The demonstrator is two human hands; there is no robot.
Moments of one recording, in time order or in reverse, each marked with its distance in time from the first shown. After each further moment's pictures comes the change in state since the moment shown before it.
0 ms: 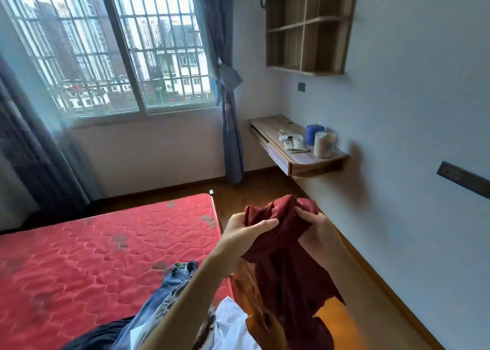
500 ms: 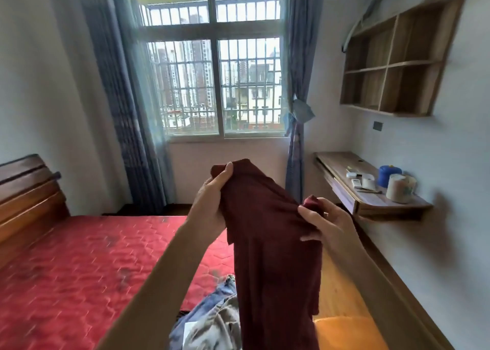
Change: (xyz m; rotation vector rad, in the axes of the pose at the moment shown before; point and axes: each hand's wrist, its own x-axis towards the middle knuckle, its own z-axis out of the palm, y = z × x) left_hand -0.124 0.119 -0.124 -0.603 0.328 0.296; right_hand -0.053 0.013 0.139 -0.482 -0.256 -0.278
